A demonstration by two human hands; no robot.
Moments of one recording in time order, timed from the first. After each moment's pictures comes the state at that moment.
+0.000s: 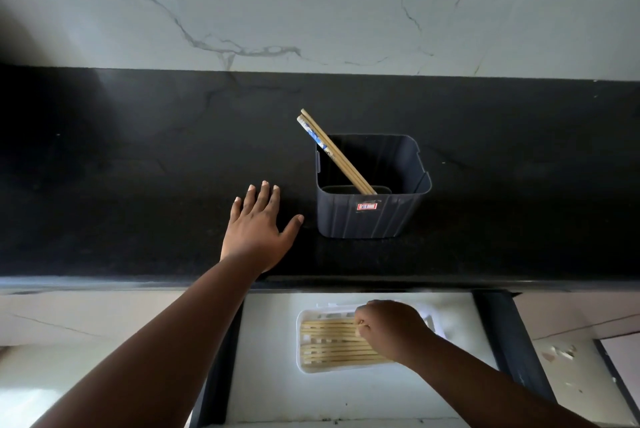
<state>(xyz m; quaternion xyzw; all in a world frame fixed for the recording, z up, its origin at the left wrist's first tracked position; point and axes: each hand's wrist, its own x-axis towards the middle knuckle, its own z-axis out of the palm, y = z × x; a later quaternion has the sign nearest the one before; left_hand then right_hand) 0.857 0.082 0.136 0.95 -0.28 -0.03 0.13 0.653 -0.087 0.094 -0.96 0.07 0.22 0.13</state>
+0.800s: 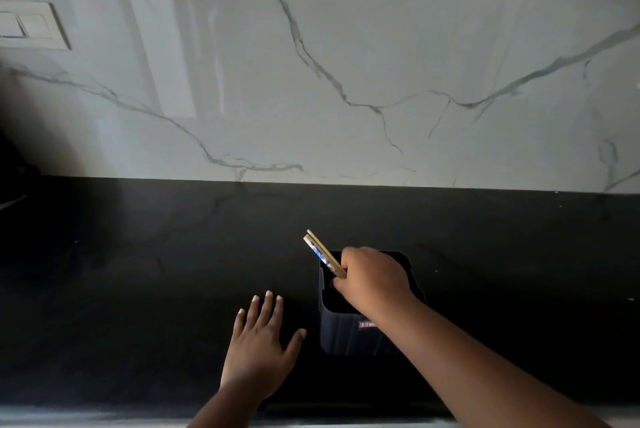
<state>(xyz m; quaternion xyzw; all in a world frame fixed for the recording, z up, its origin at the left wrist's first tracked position) 0.852 0.080 0.139 0.95 -0.26 -0.01 0.16 0.799 -0.099 0.279 -0.98 0.17 -0.08 0.09</state>
